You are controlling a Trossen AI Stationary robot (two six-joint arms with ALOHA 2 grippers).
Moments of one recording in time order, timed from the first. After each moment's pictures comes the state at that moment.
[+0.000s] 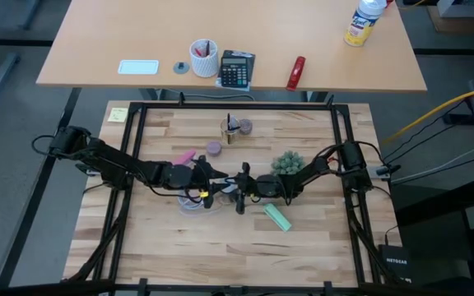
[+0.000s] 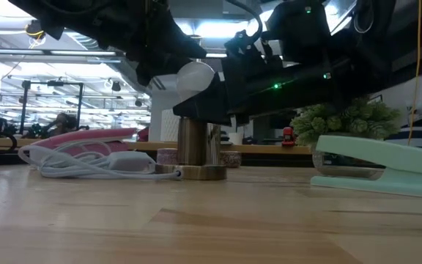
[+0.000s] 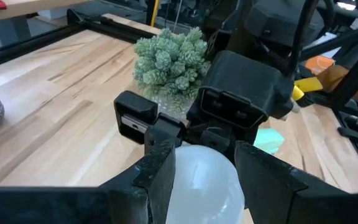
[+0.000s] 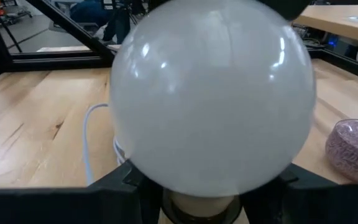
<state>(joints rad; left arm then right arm) -0.21 1.43 0.63 0.47 -0.35 -0.37 0.14 2.05 0.83 1.05 0.27 0.05</state>
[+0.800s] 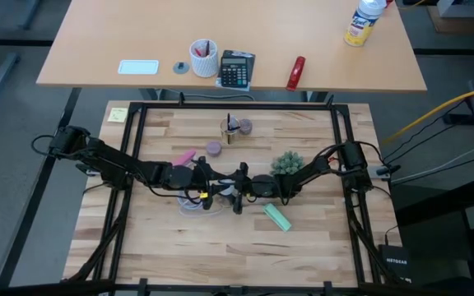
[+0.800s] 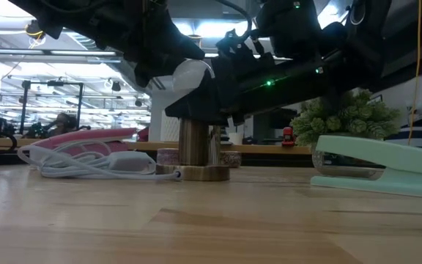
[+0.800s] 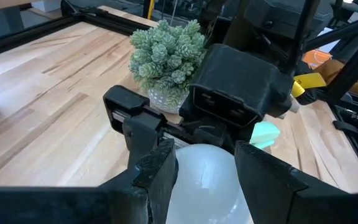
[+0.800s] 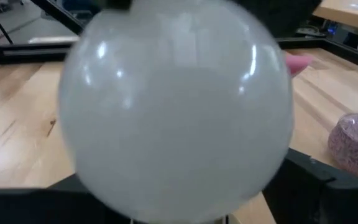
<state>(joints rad) -0.22 1.43 0.63 0.44 -0.34 -0.38 0.15 2.05 0.88 0.93 0.27 0.07</state>
